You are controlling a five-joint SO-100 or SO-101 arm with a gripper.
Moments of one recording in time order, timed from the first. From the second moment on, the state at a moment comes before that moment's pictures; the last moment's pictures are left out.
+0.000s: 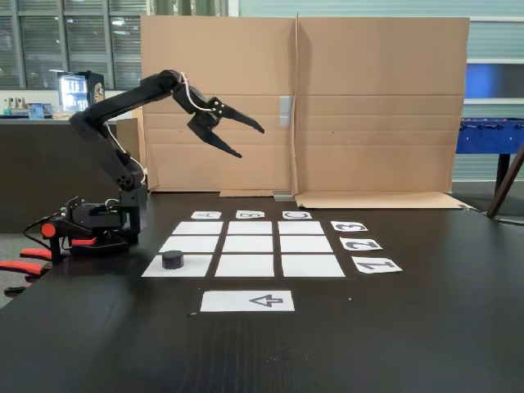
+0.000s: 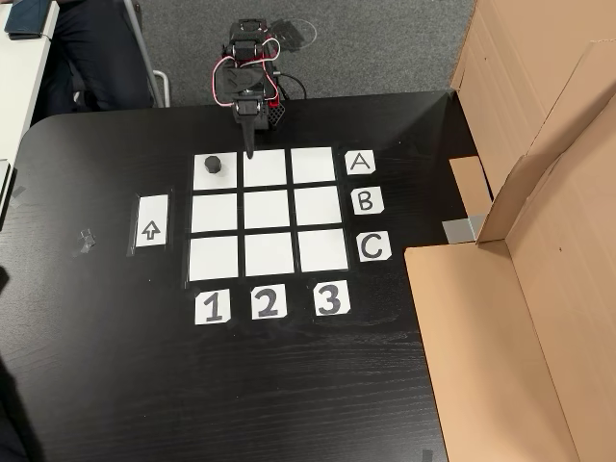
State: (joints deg) arm -0.4 127.8 106.3 67.1 -9.2
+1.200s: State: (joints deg) arm 1.7 136.3 119.9 56.2 -9.1
